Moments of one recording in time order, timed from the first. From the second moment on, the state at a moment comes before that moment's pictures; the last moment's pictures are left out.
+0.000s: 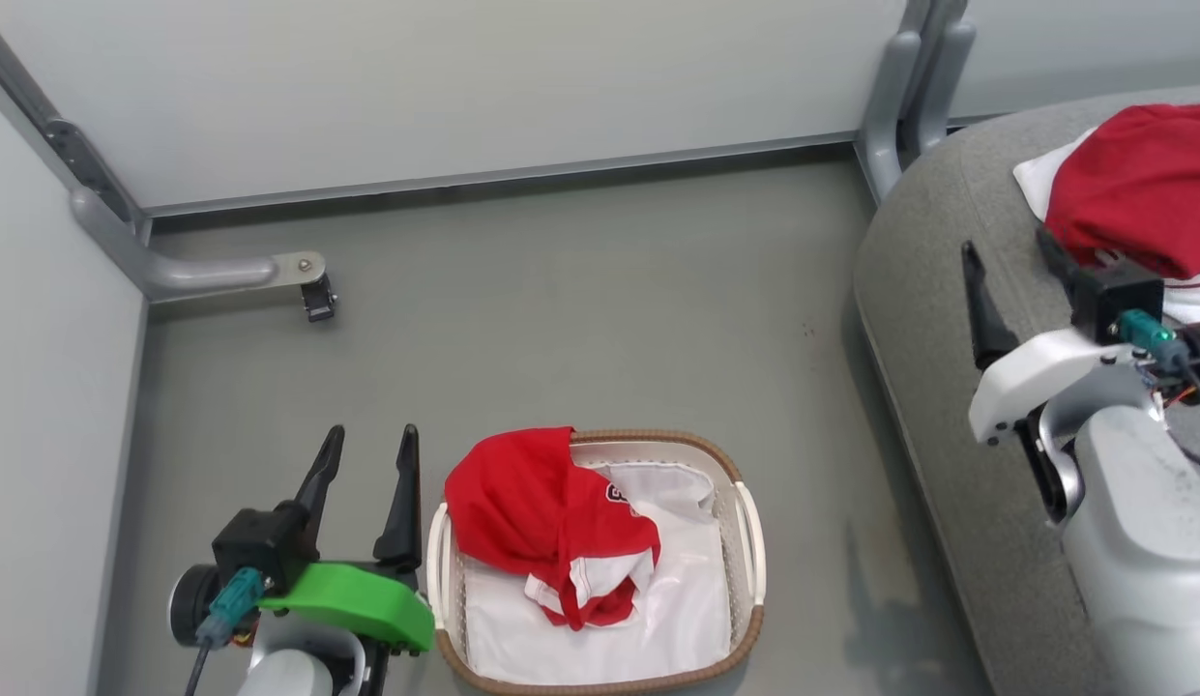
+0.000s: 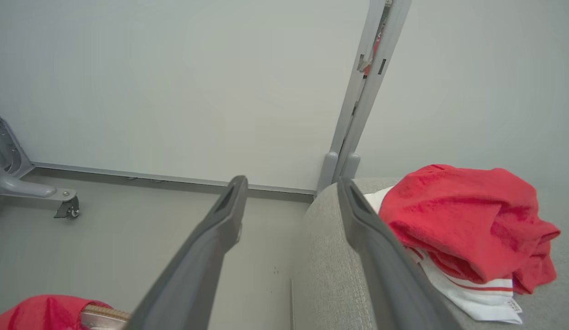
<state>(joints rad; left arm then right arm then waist) -0.16 0.12 -0.25 0.32 -0.36 -0.07 -0.26 -0.60 -0.22 0.05 0.72 0.12 0.13 -0.26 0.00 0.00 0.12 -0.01</state>
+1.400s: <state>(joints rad) 0.02 0.05 -0.09 0.28 -0.30 -0.10 -0.26 -0.10 -0.05 0.12 0.29 0.17 0.13 -0.26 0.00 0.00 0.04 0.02</state>
